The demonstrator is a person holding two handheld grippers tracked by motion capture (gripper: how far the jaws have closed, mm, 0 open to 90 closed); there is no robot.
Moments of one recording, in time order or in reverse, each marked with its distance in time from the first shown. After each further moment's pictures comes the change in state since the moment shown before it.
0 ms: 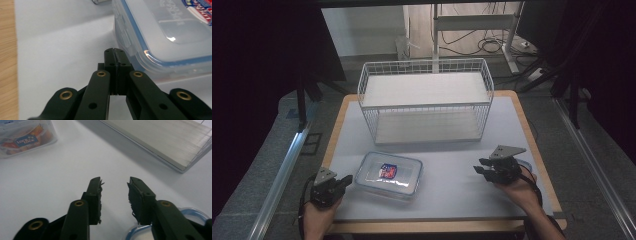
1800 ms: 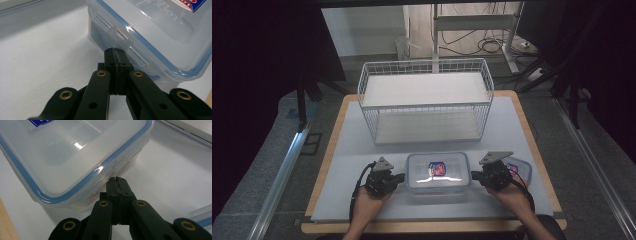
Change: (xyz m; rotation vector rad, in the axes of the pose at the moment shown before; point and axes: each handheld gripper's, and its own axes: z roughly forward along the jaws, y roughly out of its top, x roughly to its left) left arm -0.104 0.050 0.070 0.087 -0.287 0.115; right arm 0.021 -0.003 0.019 0.112 0.054 0.072
